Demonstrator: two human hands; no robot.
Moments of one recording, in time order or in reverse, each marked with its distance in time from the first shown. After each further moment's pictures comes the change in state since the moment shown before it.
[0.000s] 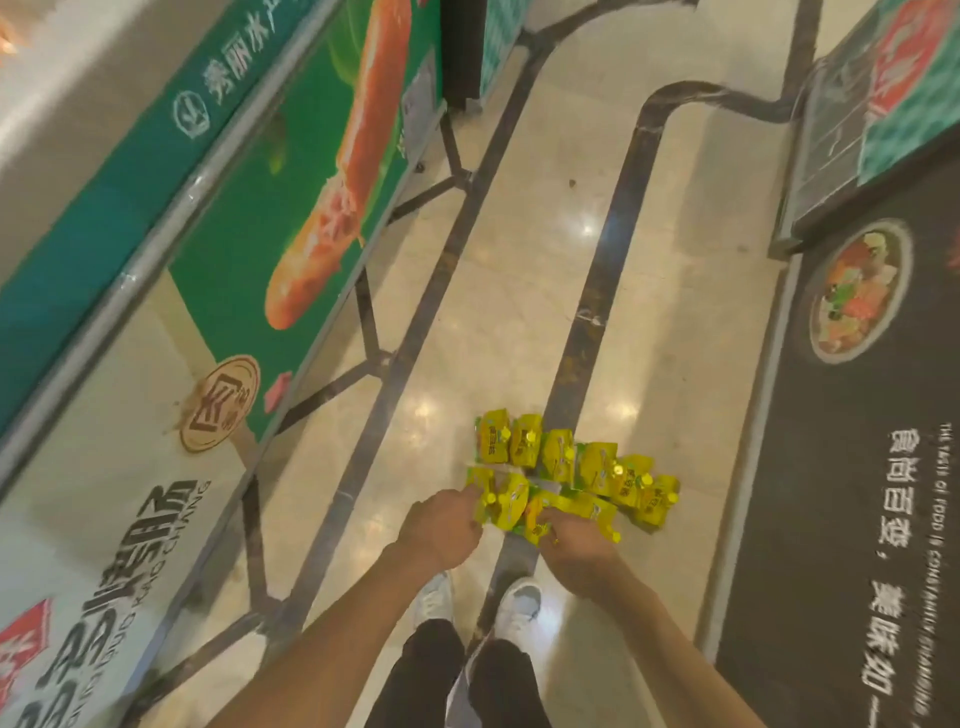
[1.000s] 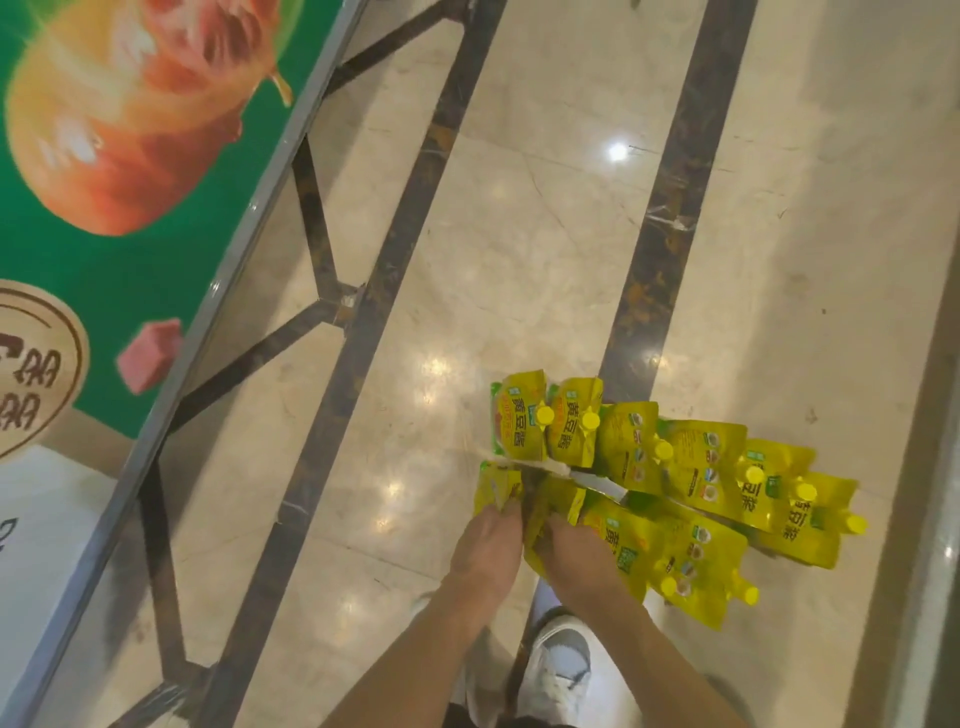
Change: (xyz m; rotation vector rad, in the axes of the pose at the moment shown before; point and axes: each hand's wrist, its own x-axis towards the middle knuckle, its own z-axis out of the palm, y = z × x) left_hand 0.275 -0.069 0.213 -0.047 -0.071 -0.098; right_hand 0.277 0.158 0.237 -0.132 -0.037 0.165
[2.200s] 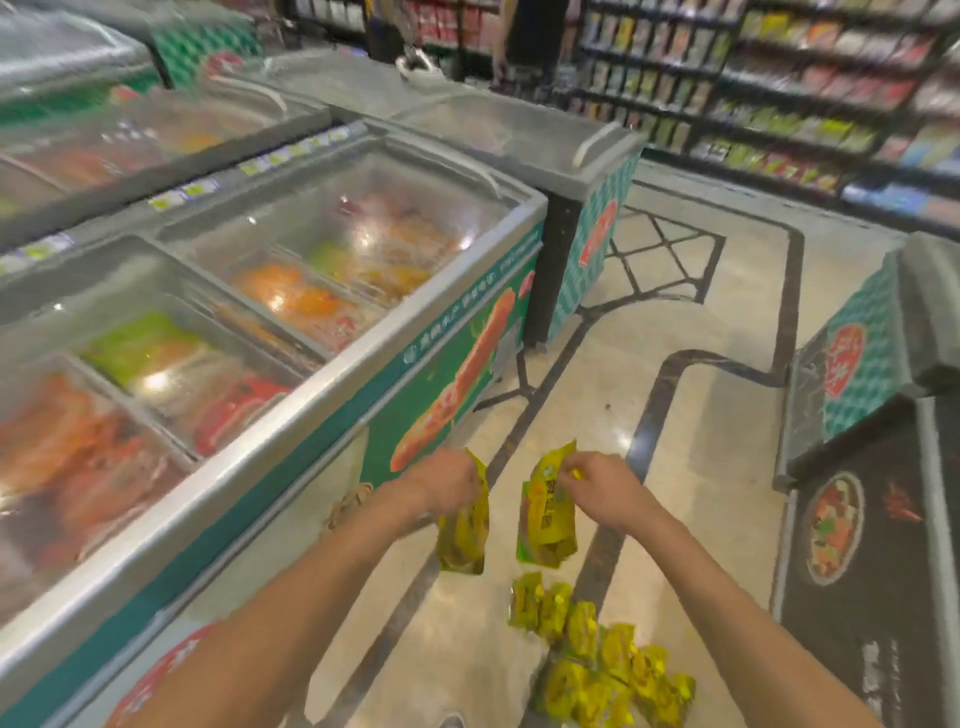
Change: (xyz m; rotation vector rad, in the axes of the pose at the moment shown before) left_hand -0.603 0.078 -0.438 0.074 0.431 0.047; right_hand -0.552 -0.247 -0.498 -0.011 0.355 -0.495
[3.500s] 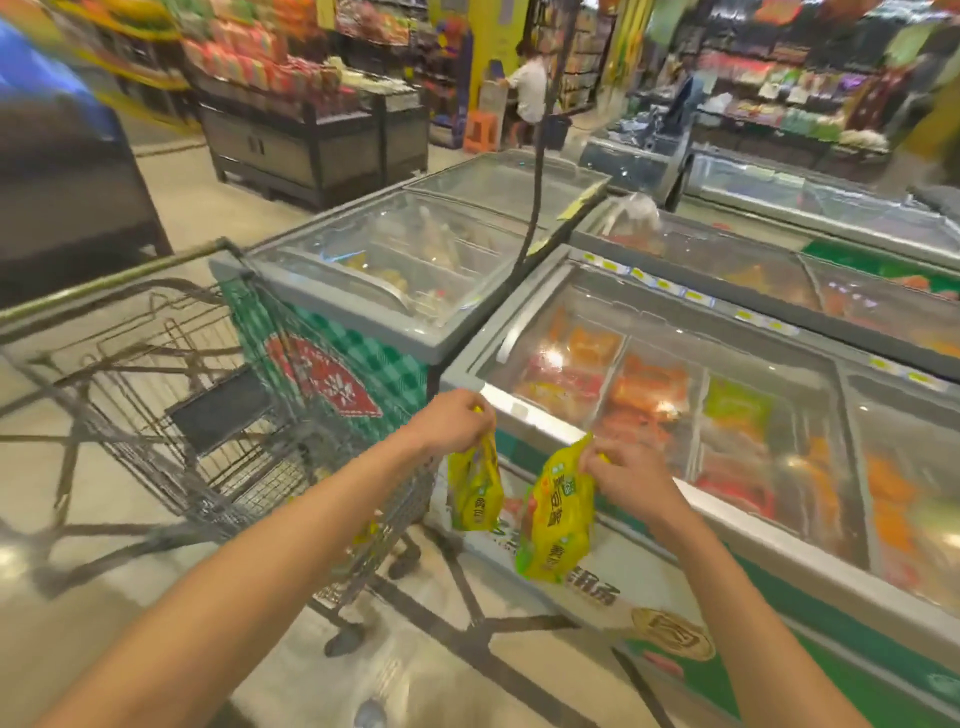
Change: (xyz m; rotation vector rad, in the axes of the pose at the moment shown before) left_hand -0.501 -0.116 0.132 -1.061 1.171 -1.054; right_hand -0.159 -0.370 0.187 -0.198 -0.626 -1.207
